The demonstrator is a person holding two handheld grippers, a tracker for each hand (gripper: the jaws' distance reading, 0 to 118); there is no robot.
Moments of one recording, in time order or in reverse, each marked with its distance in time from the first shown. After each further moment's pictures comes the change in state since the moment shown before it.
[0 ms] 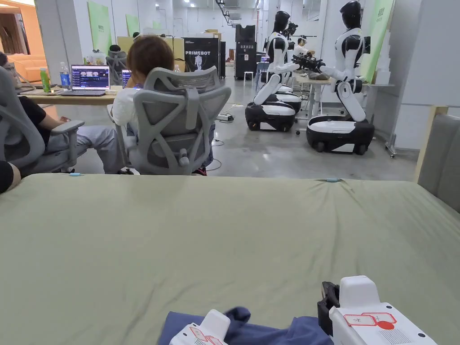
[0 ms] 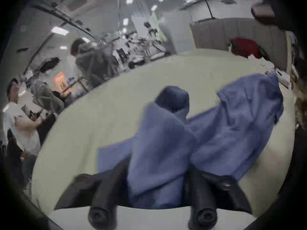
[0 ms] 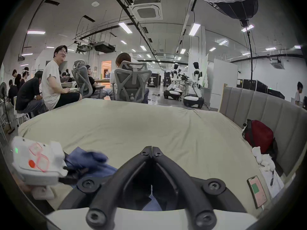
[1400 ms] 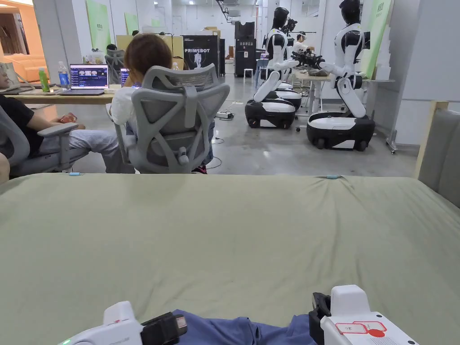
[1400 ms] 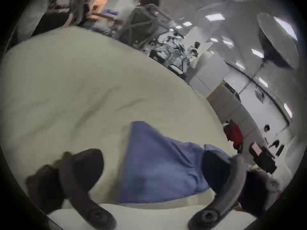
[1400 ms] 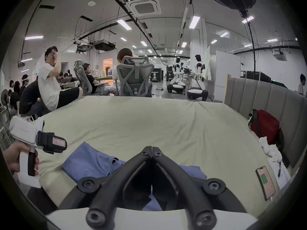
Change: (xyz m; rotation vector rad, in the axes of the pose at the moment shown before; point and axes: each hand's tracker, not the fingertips) left arm -0.161 -0.057 0.045 0.067 -0.274 0.914; right arm -0.009 -0.015 -0.008 -0.055 0.045 -0.041
